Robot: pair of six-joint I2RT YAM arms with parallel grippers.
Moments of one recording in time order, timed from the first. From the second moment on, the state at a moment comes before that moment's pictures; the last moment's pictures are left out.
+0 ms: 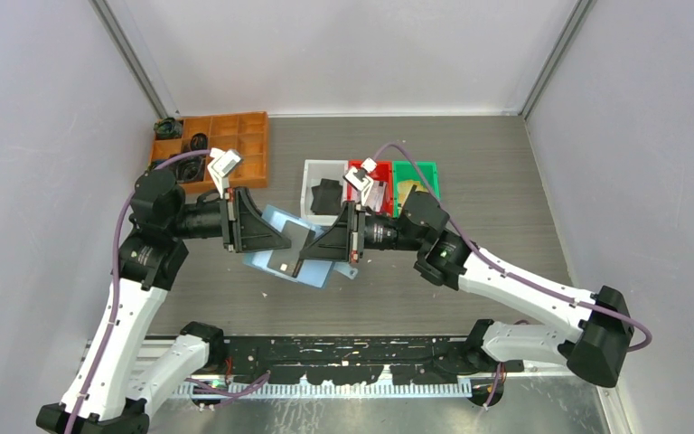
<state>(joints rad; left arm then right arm) -0.26 0.82 1.05 -0.34 1.21 -0.79 0.93 1.14 0.90 0.38 -0.60 1.12</state>
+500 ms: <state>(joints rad) -0.26 0.82 1.05 -0.31 1.24 -0.81 0.93 1.06 0.84 0.37 -0.59 1.09</state>
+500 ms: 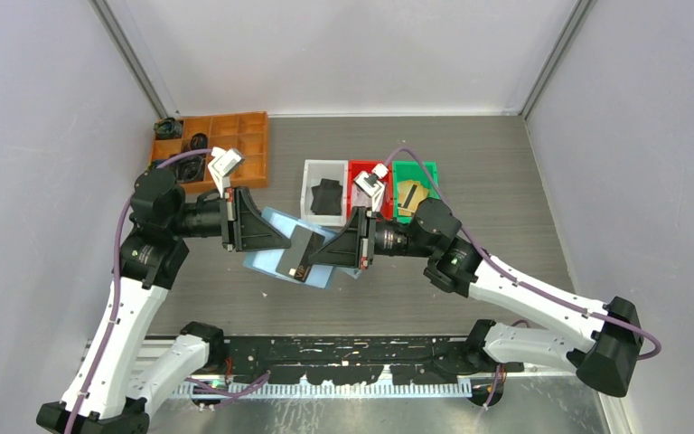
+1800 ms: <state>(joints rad) -0.22 0.94 1.33 -1.16 1.03 0.16 0.65 0.94 0.92 -0.24 -0.51 0.82</state>
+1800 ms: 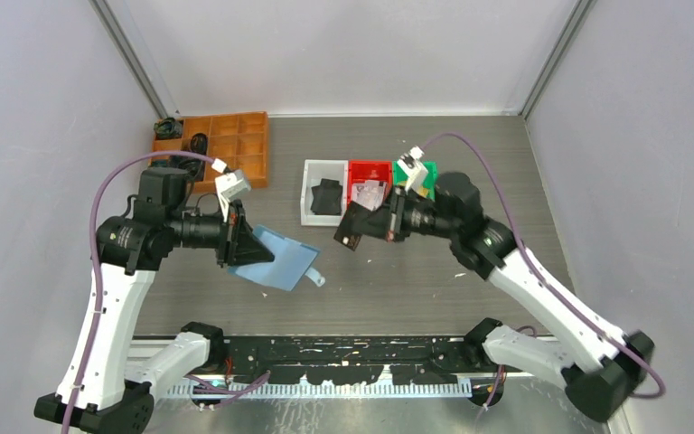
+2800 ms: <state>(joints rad) -0.22 0.92 1.29 -1.51 0.81 0.60 0.54 2.36 2.13 -0.78 -0.26 0.30</state>
